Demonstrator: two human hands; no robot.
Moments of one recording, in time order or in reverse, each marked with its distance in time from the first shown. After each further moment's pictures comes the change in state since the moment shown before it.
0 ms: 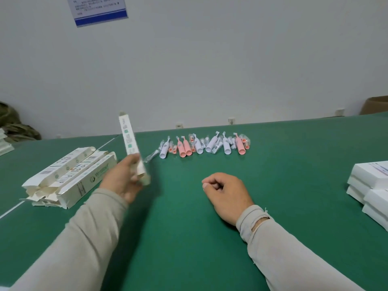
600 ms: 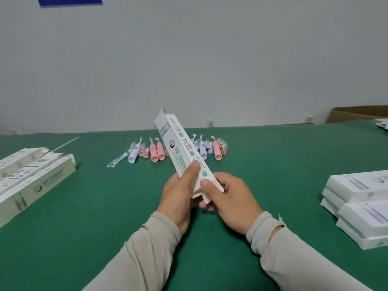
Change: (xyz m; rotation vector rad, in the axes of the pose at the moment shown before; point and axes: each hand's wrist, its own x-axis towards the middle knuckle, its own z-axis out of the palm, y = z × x) left_hand -0.055 -0.098 0.147 -0.138 -0.465 -0.051; right_hand 0.010 0.006 -0.061 0.214 -0.091 0.051
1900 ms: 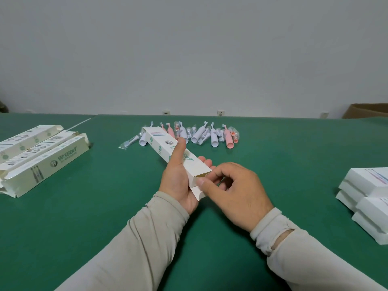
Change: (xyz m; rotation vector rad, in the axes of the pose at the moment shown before) left_hand -0.001 0.015 -0.015 -0.372 0.036 -0.238; right_hand -0.019 -0.008 0.018 -0.319 0.146 -0.187
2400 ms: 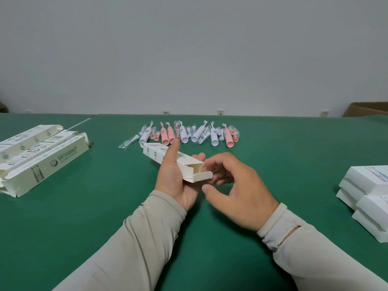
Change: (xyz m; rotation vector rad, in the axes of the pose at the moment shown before) left_hand -0.004 0.007 0.004 -0.084 0.108 0.056; right_hand 0.002 0.002 -0.010 0.048 -0.161 -0.216
